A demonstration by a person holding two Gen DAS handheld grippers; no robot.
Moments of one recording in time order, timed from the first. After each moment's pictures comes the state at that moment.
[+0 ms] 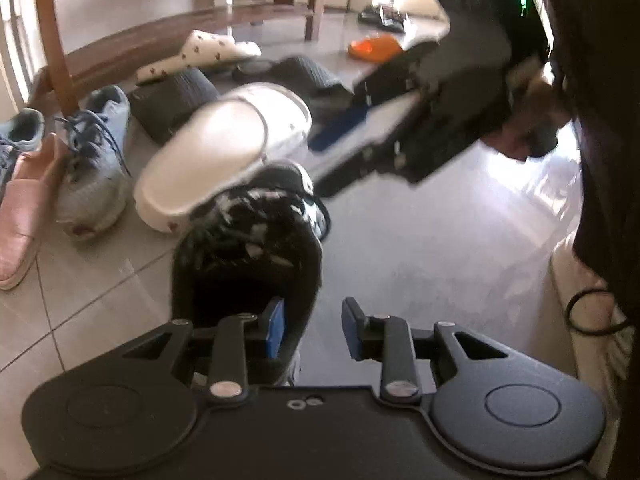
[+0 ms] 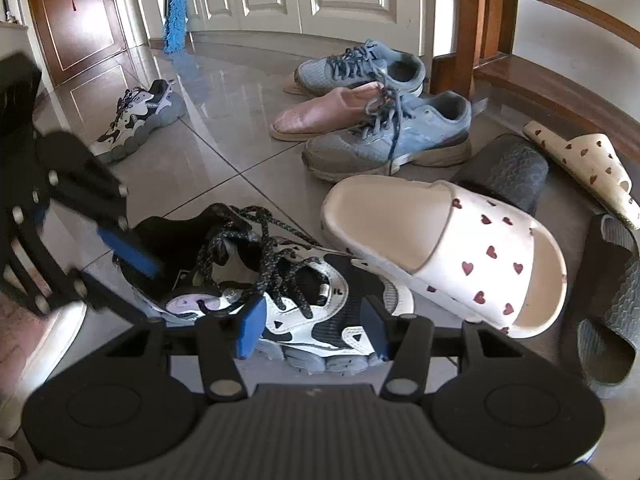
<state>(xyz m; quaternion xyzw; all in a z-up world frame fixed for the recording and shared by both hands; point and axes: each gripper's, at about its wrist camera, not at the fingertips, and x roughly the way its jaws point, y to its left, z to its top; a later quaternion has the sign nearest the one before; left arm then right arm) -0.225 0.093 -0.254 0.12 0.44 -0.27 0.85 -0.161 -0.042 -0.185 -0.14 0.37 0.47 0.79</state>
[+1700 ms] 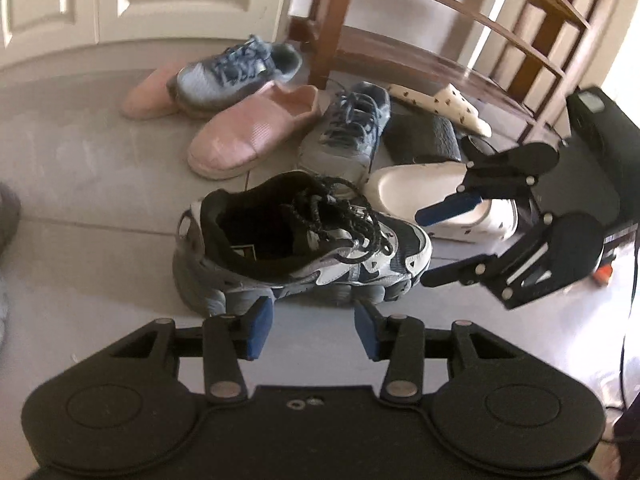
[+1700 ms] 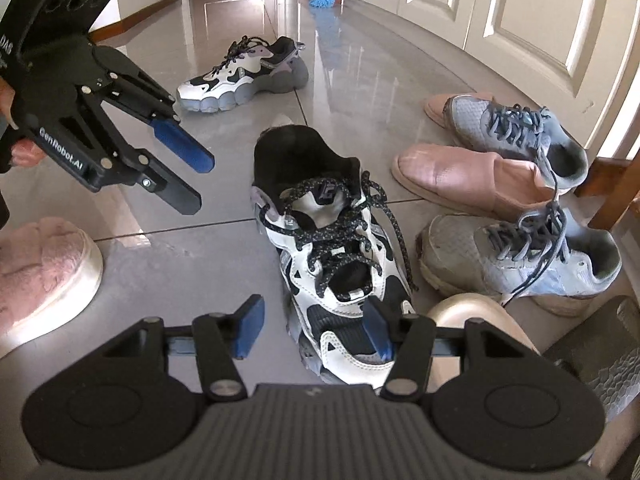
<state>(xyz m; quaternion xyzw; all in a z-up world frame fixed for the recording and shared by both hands) -0.248 0.232 -0.223 -0.14 0.44 0.02 0.89 -0.129 0.090 -0.186 -0.30 0.30 0.62 0.66</state>
